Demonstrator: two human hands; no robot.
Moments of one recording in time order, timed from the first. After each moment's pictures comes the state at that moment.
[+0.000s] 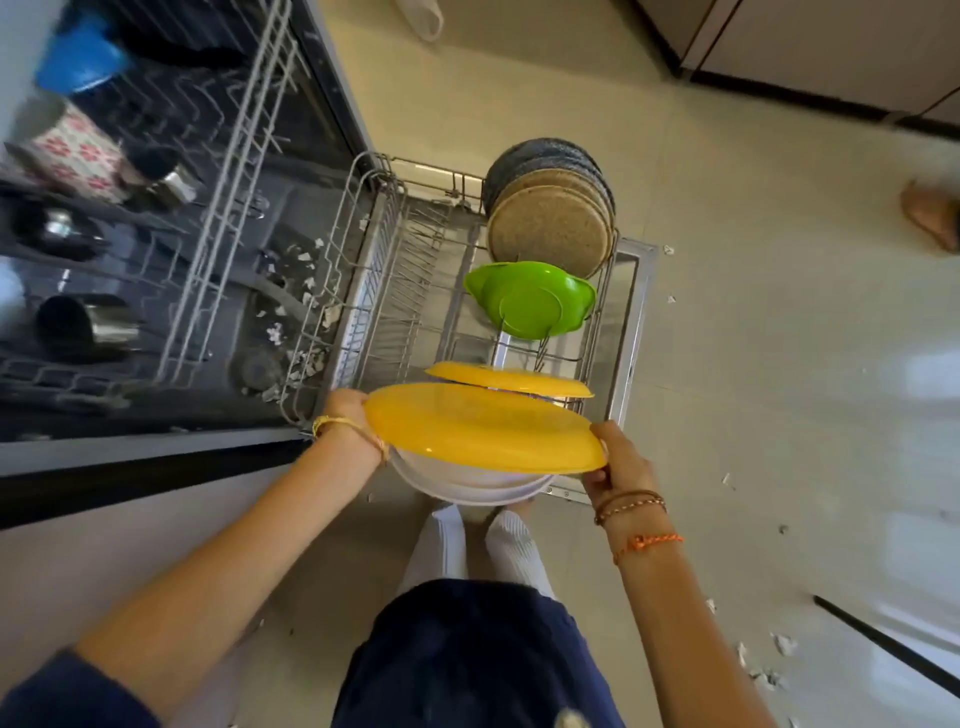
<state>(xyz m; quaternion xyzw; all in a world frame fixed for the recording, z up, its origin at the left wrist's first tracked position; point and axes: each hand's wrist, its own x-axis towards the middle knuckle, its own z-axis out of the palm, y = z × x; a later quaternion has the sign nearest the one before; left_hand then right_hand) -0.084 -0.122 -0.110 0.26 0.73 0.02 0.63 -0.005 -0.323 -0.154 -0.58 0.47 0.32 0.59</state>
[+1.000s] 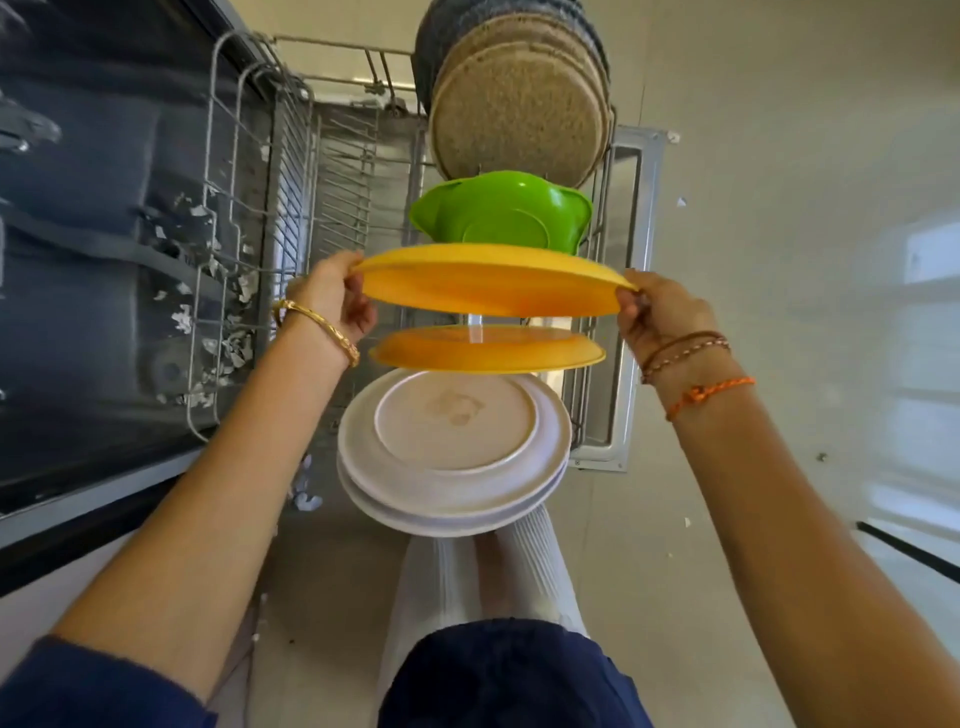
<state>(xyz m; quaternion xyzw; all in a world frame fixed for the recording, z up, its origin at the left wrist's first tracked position) 0.009 -0.072 -0.263 0.37 0.64 0.00 0.67 0.110 -0.295 -0.252 -0.56 0.42 0.29 0.65</state>
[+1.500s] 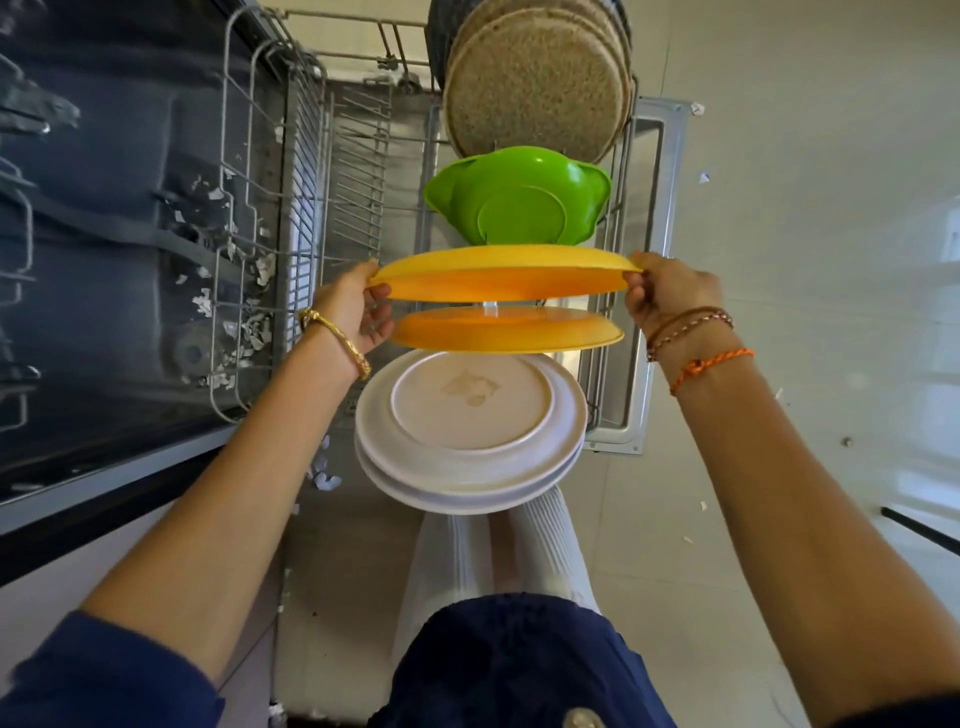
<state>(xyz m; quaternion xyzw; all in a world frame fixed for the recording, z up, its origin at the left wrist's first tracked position) -0.013 -0.081 -0.270 0.43 0.64 -0.06 0.64 0.109 -0.290 -0.261 -0.60 0.41 0.28 0.62</state>
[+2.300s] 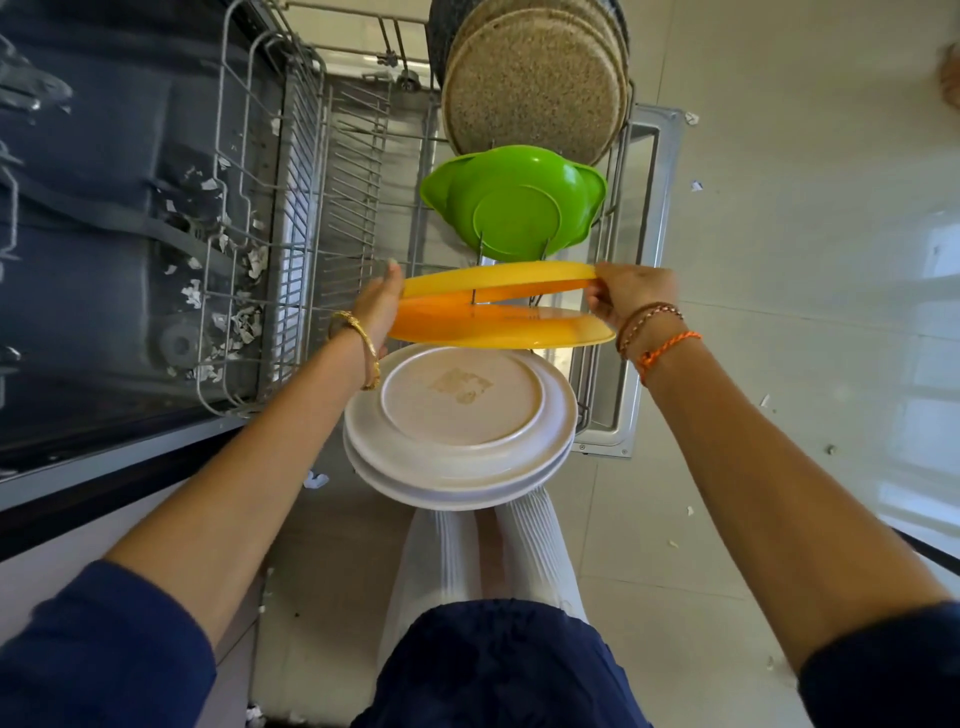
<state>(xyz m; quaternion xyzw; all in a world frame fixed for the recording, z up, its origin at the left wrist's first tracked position) -0.018 -0.095 -0.302 0.62 0.56 -0.23 0.50 0.106 -0.286 -0.305 -0.70 0.34 0.32 0.53</state>
